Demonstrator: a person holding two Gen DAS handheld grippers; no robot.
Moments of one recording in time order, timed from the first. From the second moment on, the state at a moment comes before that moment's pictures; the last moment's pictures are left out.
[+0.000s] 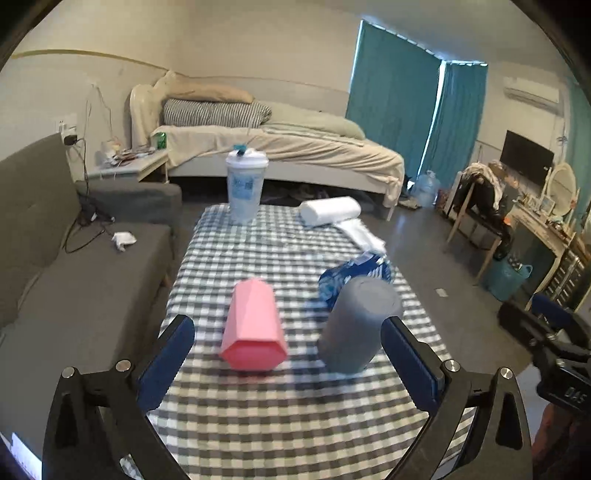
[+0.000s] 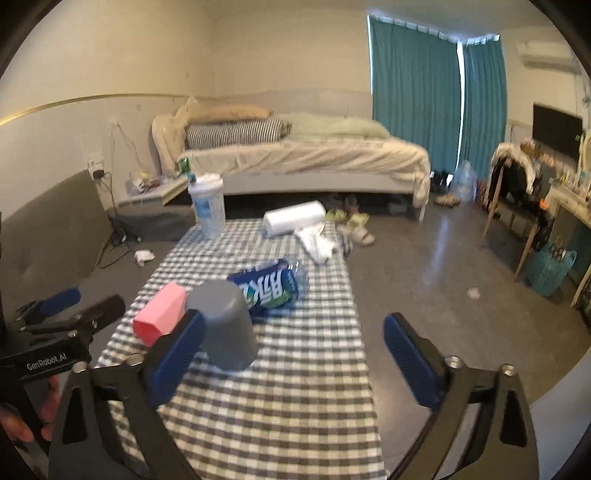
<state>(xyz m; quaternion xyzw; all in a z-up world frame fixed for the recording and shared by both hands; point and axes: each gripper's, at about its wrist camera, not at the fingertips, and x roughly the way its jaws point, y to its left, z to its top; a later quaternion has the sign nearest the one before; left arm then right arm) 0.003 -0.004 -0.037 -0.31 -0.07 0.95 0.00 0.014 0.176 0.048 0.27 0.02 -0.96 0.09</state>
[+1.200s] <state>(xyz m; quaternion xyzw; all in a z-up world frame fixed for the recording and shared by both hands) 0.013 0.006 -0.032 -0.29 -0.04 0.95 0.01 0.009 0.171 0.036 0.29 0.03 -0.95 0.08</state>
